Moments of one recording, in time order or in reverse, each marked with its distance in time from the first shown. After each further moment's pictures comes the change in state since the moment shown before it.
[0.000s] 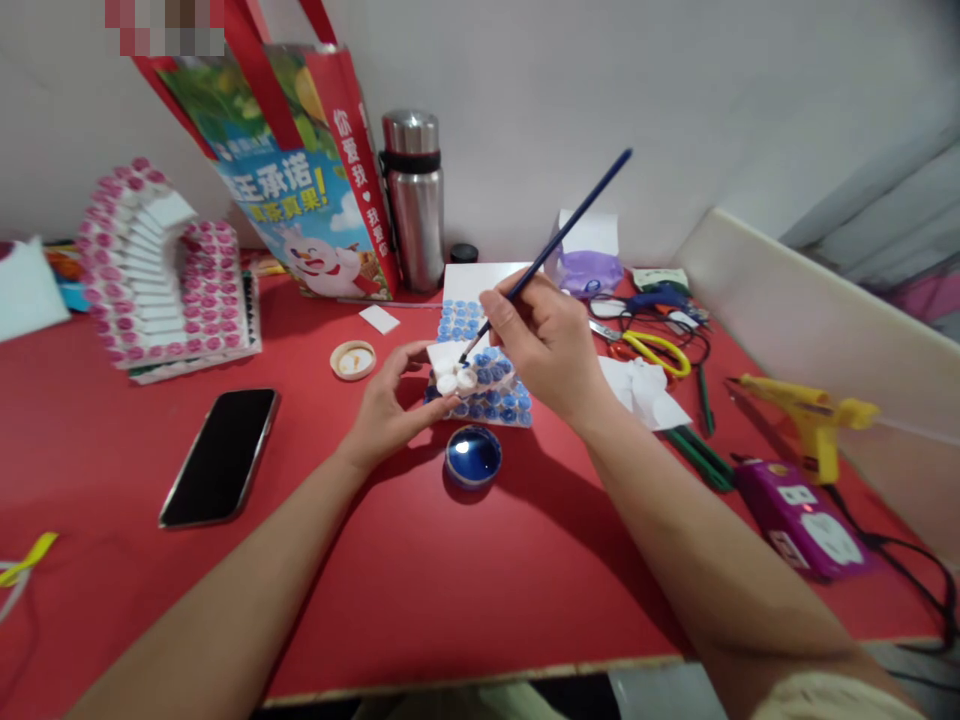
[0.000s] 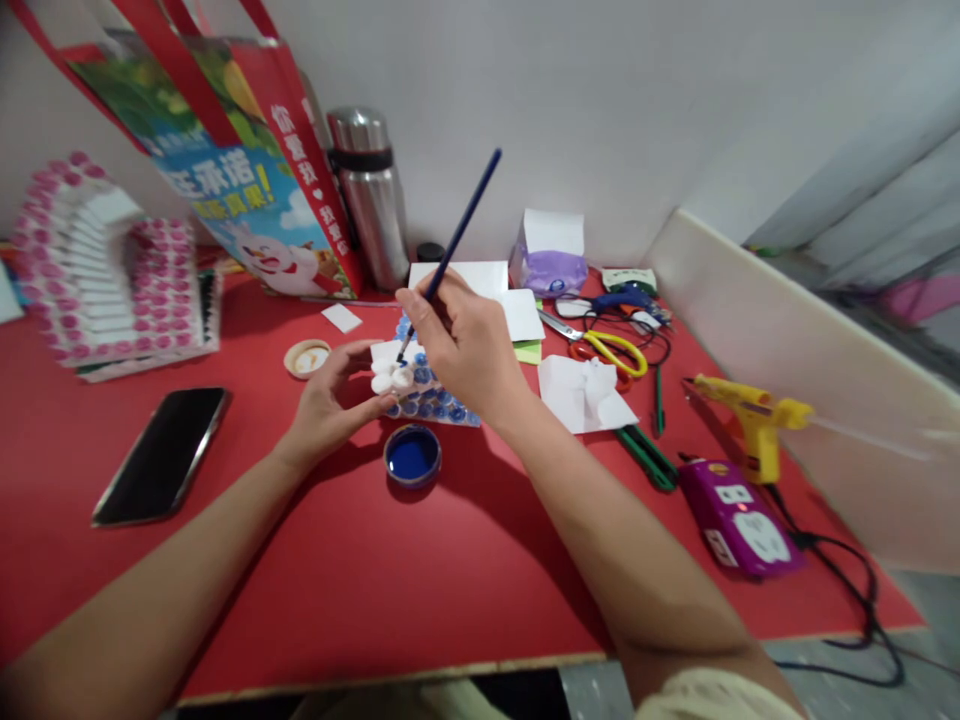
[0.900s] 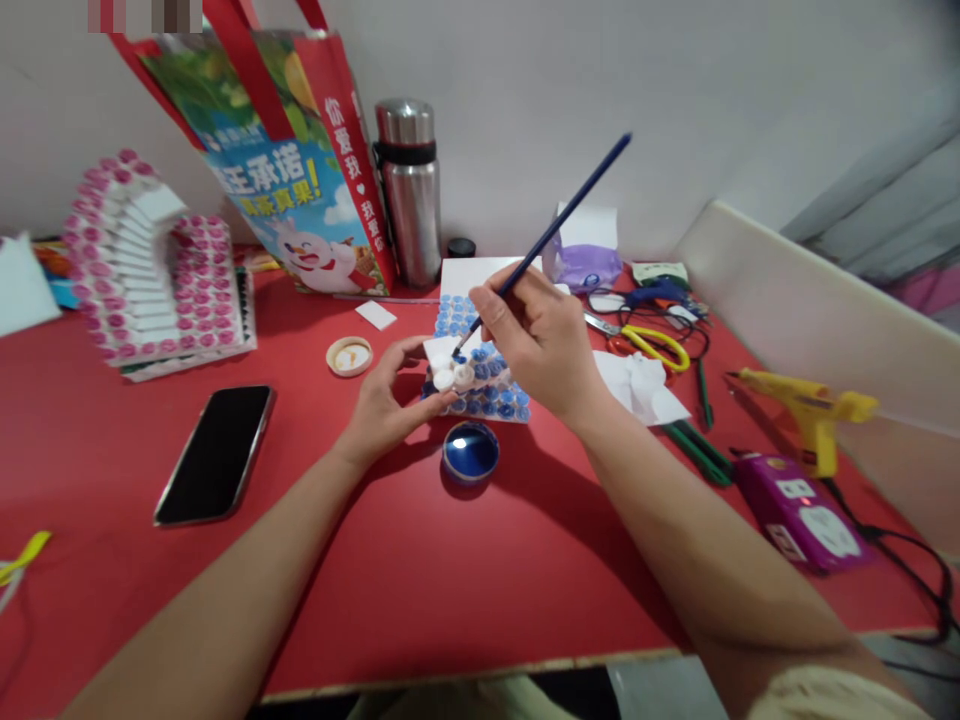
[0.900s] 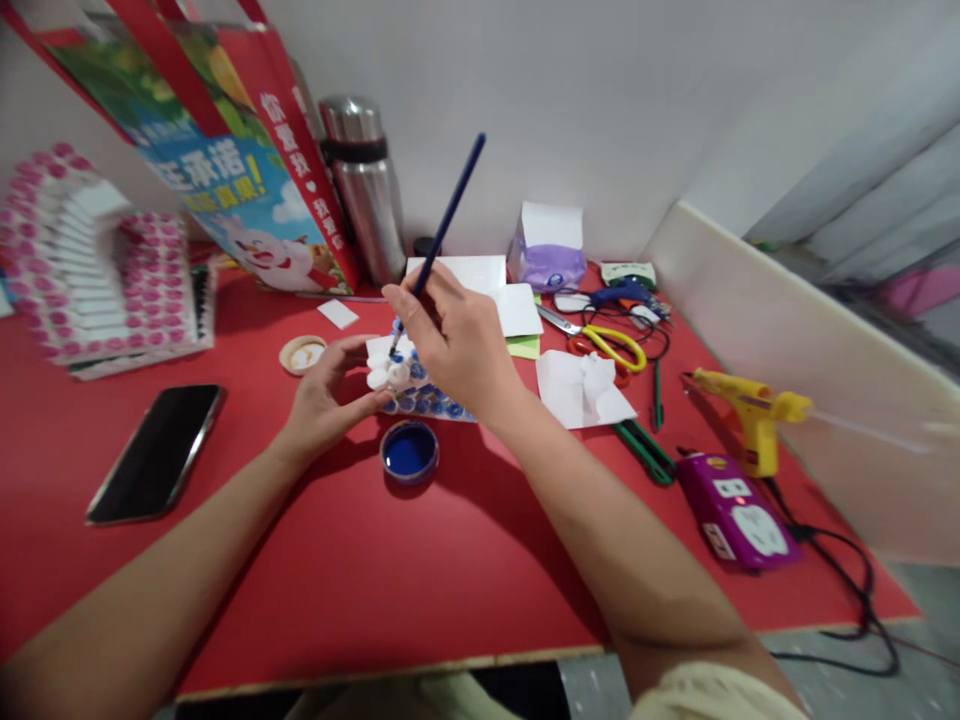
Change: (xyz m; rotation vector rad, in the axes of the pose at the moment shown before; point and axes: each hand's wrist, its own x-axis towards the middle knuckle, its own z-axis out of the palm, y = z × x) left_hand 0.001 -0.001 -0.001 -0.018 -0.027 -0.006; right_hand -0.004 -0.001 0.004 -0.045 -0.003 -0.005
